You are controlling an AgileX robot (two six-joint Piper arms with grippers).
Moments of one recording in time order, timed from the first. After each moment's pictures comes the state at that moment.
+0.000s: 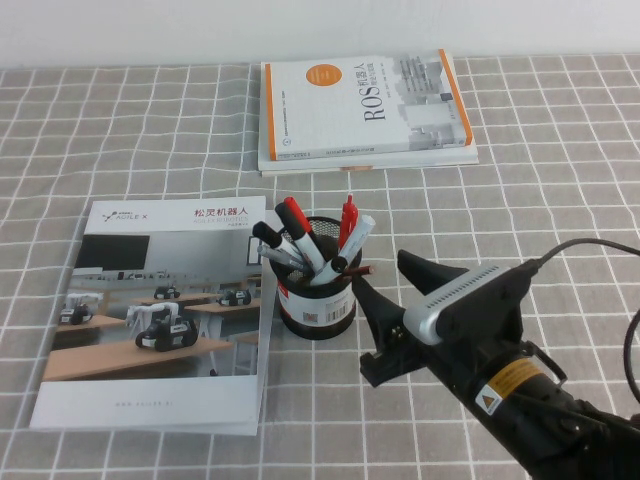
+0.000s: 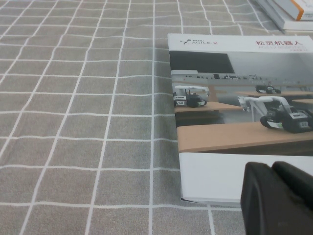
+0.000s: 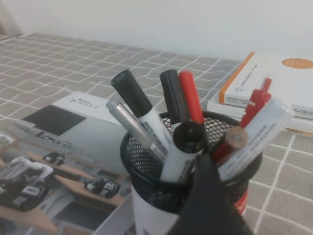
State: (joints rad) right arm 0.88 1.76 -0.52 0.23 -1.13 0.00; left arm -0.05 -0.01 0.03 -0.07 0.38 0.07
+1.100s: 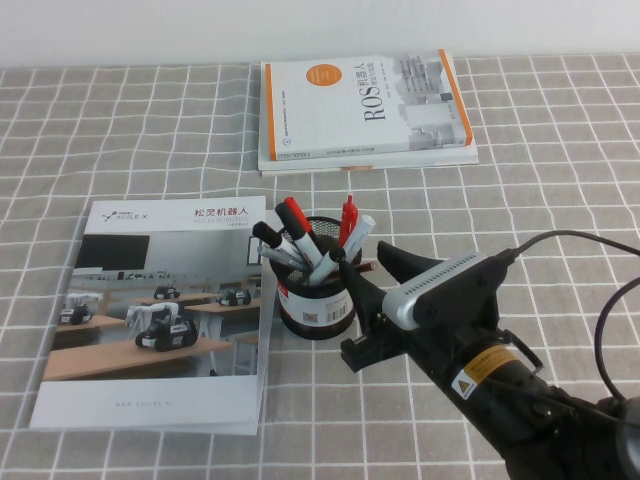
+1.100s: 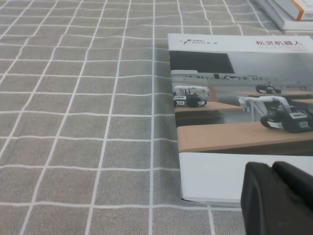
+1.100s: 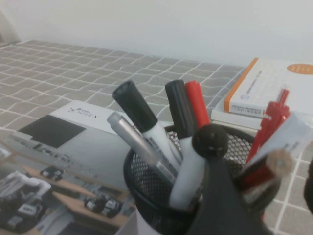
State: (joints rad) right arm 0.88 1.82 -0.61 0.24 -1.13 0.00; left arm -0.05 -0.01 0.03 -0.07 0.38 0.07
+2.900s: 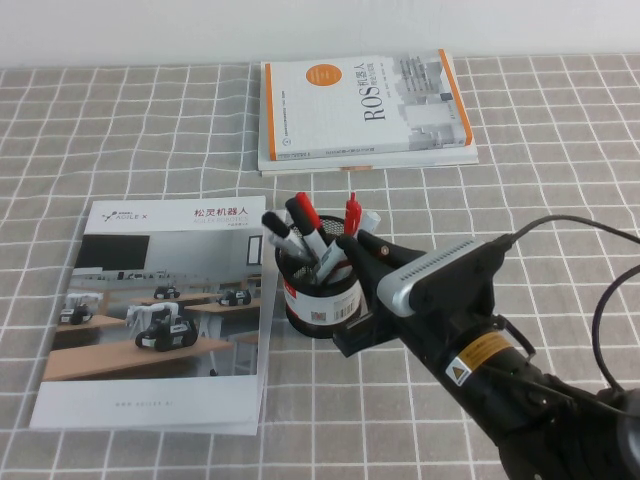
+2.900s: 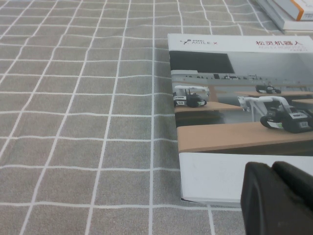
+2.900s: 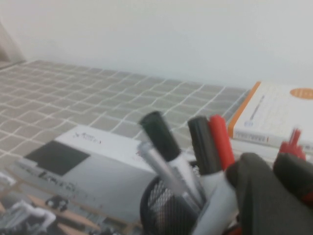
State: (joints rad) right arm 0.88 1.81 -0.64 0.24 -1.13 -0.01; left arm -0.05 -0.01 0.03 -0.07 0.38 0.07
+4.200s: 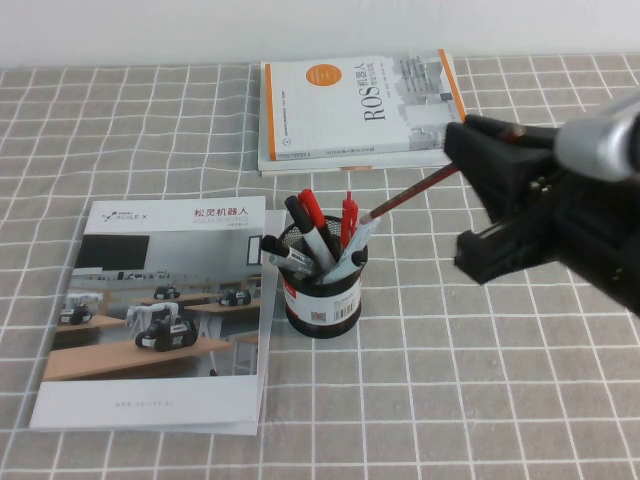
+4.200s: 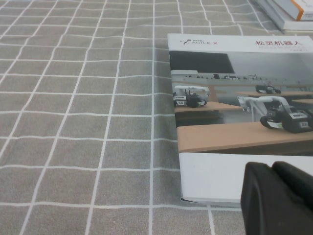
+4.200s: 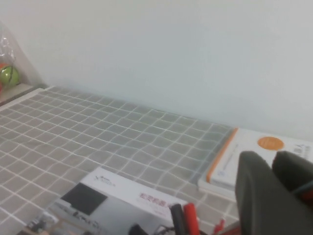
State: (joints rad) right arm 0.88 1.07 -0.74 0.79 -0.33 -0.68; left arm -0.05 -0.01 0.03 -0.07 0.38 0.07
